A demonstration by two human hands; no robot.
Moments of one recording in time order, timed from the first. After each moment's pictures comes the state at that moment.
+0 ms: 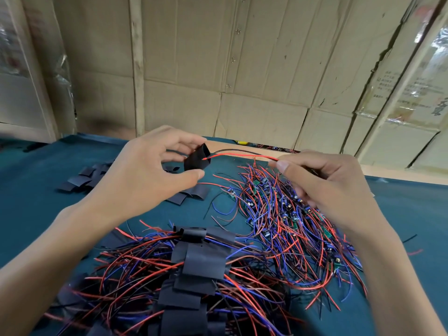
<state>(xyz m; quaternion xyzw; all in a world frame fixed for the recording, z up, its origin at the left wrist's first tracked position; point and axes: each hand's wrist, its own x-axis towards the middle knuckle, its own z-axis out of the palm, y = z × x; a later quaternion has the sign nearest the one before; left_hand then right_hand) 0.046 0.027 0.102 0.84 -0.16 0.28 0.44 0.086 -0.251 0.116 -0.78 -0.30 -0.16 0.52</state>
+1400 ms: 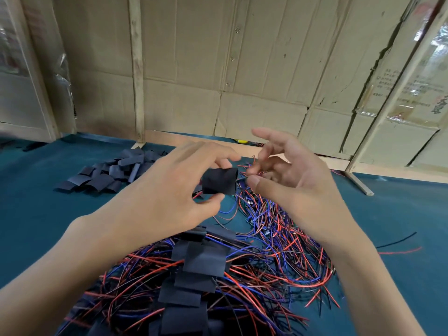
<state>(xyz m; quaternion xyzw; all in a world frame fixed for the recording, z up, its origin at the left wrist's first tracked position) 0.021 -0.004 0.108 0.88 -0.25 0.29 0.26 0.068 -0.211 0.113 -0.70 -0.35 -0.07 0.62</state>
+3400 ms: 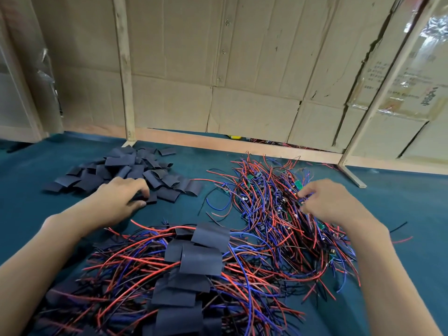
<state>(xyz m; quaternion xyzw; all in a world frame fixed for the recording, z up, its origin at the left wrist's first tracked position) 0.107 0.112 0.007 0.99 -0.02 0.01 0.11 0.155 -0.312 0.066 -0.99 0.04 0.01 0.15</state>
